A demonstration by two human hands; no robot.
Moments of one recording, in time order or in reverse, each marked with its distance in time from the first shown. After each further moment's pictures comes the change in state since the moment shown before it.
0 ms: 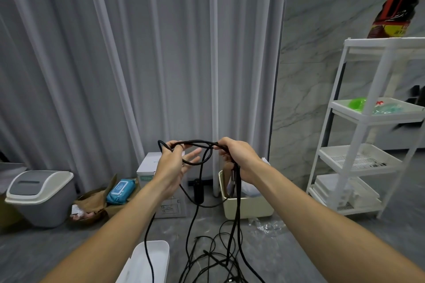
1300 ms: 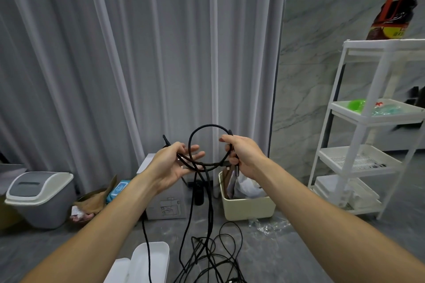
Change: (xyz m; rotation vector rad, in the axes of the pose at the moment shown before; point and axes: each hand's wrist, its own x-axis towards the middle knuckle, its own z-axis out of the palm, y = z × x) left_hand -0.008 0.030 -0.002 0.027 -0.141 -0.221; right_hand 0.008 -0.006 -0.008 0.022 0.027 -0.069
